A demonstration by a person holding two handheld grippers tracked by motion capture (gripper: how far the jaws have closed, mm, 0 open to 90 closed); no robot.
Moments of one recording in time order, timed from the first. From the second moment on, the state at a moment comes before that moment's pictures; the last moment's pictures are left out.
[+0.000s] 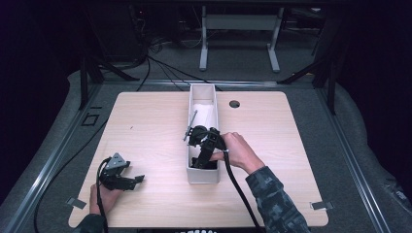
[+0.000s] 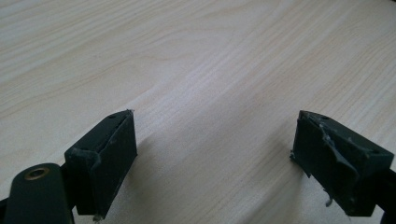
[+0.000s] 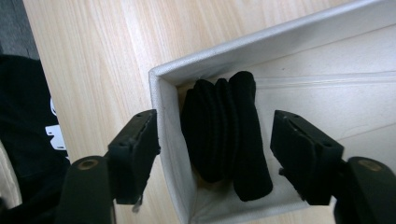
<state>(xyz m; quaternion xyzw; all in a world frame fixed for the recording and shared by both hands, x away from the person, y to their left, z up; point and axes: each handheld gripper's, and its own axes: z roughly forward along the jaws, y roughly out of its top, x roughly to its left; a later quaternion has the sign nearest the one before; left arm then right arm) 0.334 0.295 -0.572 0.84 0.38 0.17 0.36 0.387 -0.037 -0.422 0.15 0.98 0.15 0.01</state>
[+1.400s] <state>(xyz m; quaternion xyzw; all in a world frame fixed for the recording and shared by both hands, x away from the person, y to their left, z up) 0.334 0.295 -0.572 0.84 0.37 0.17 0.36 0.335 -0.184 -0.407 0.28 0.94 0.18 0.12</state>
